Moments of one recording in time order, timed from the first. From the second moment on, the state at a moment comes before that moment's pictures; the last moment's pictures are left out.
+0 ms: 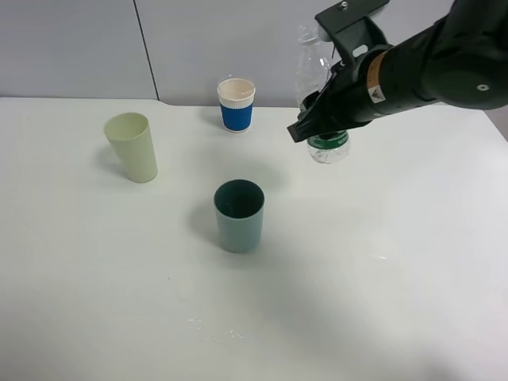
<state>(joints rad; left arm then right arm) 0.01 0.00 -0.50 -0.01 1.06 0.00 0.63 1.52 -0.93 -0.66 0.28 0.48</state>
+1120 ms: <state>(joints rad) 0.01 0.00 -0.50 -0.01 1.06 0.01 0.38 1.55 -0.55 0.10 -0.64 -0.35</state>
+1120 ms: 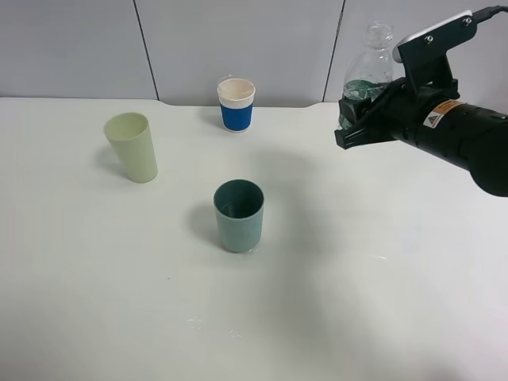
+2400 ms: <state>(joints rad) 0.01 0.00 -0.50 -0.01 1.06 0.01 0.38 1.92 -0.55 0.11 -1.04 -0.06</state>
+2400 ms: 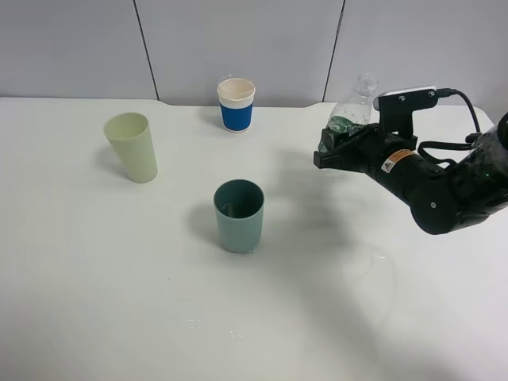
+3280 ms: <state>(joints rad) 0.01 0.00 -0.50 -0.01 1.06 0.01 0.38 2.01 -0.55 0.13 -1.03 -0.06</state>
